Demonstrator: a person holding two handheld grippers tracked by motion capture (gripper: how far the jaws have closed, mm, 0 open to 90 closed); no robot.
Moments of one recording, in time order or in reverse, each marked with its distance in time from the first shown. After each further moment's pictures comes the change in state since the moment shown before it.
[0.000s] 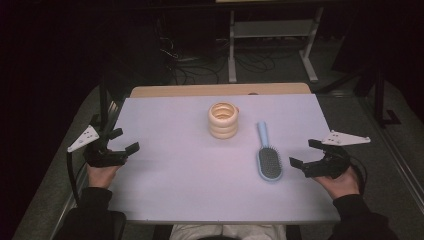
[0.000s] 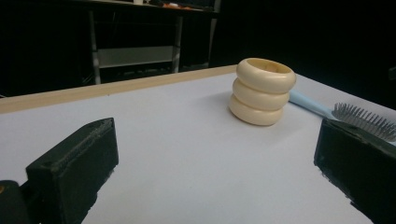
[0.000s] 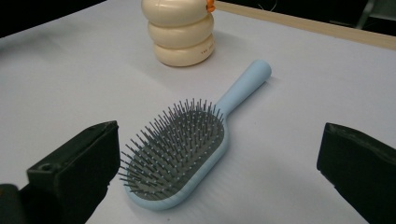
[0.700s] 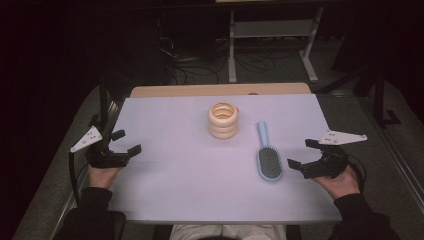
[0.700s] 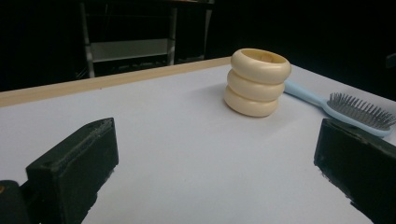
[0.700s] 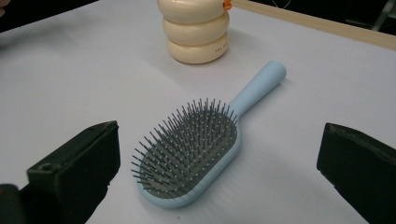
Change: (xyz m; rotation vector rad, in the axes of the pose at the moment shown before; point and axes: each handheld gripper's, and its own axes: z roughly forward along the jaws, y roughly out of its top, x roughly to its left) left arm -0.003 -0.002 0.003 0.032 -0.017 0.015; right arm 0.006 0.008 0.001 0.028 0.037 -0.041
